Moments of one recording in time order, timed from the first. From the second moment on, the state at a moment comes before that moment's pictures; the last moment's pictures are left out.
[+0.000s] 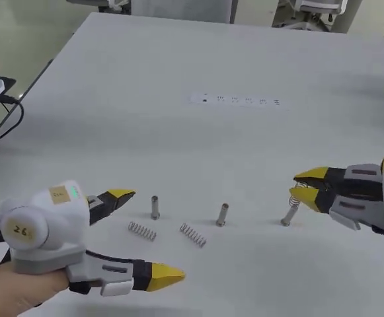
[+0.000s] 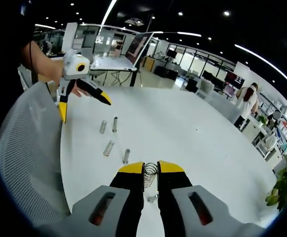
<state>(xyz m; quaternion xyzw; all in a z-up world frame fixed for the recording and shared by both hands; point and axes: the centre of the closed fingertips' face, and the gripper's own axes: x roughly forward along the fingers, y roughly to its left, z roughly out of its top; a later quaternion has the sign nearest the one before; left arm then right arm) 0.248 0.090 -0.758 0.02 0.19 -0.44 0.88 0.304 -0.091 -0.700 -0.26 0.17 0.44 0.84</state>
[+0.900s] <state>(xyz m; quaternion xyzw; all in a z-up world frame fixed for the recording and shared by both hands) 0.255 0.111 -0.756 0.01 0.19 -0.41 0.89 0.333 -0.118 -0.736 -0.21 0.21 0.38 0.88</state>
